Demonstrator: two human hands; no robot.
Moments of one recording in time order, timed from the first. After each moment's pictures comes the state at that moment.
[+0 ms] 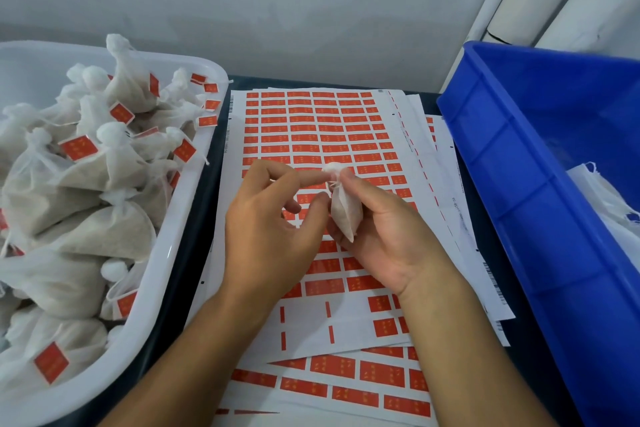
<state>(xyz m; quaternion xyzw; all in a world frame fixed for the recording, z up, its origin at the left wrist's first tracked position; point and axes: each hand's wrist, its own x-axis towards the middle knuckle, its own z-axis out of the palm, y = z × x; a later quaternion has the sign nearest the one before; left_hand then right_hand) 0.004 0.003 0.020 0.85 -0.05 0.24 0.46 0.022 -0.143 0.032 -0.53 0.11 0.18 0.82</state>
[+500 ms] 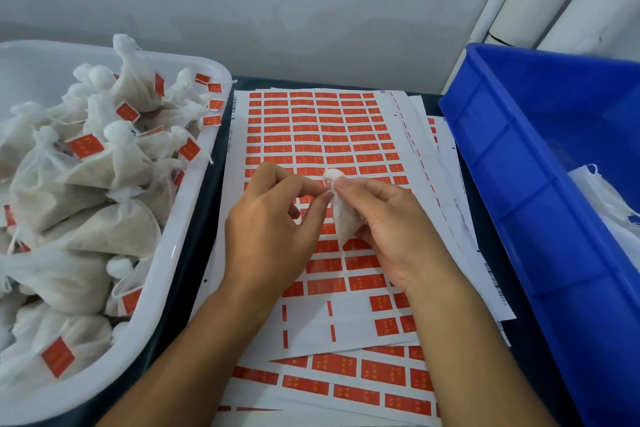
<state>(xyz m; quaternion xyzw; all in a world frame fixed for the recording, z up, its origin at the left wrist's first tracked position) 0.008 0.004 0.017 0.88 -0.05 0.22 0.41 0.020 -0.145 0.030 -0.74 0.05 0.07 0.66</state>
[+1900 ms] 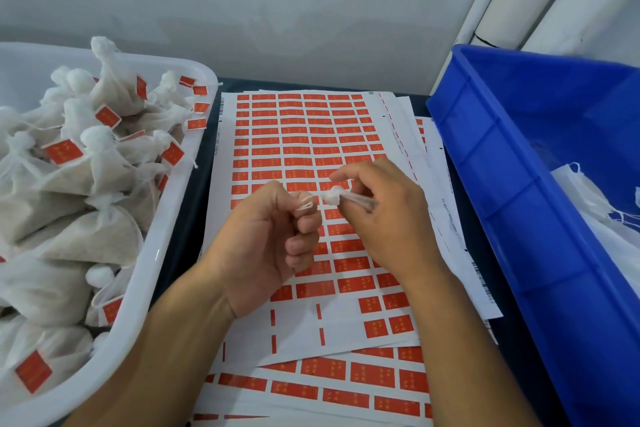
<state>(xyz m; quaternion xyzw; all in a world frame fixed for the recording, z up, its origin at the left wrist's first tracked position) 0.007 0.014 0.050 0.48 0.06 -0.27 0.83 0.028 -0.166 0.024 -0.93 -0.10 -0.17 0.32</state>
